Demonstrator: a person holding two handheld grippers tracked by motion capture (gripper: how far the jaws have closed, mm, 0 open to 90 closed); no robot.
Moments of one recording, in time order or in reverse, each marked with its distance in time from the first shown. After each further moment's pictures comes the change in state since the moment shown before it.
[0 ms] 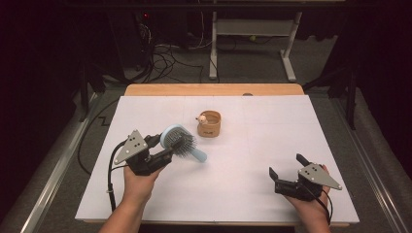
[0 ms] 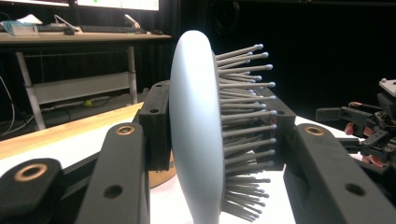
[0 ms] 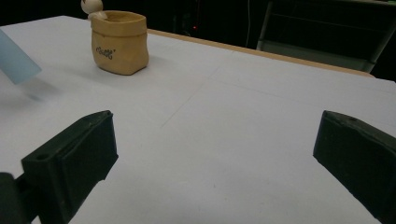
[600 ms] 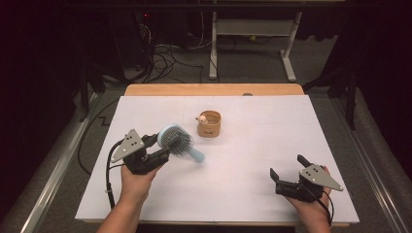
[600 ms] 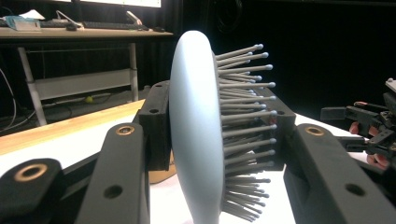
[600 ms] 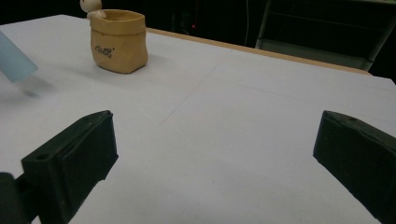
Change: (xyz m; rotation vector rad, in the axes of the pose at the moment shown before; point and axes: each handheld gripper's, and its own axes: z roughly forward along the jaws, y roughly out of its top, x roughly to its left) left arm 0.007 -0.001 -0.001 0.022 0.002 -0.009; right arm 0.000 -0.001 -0.003 0.005 -0.006 0.002
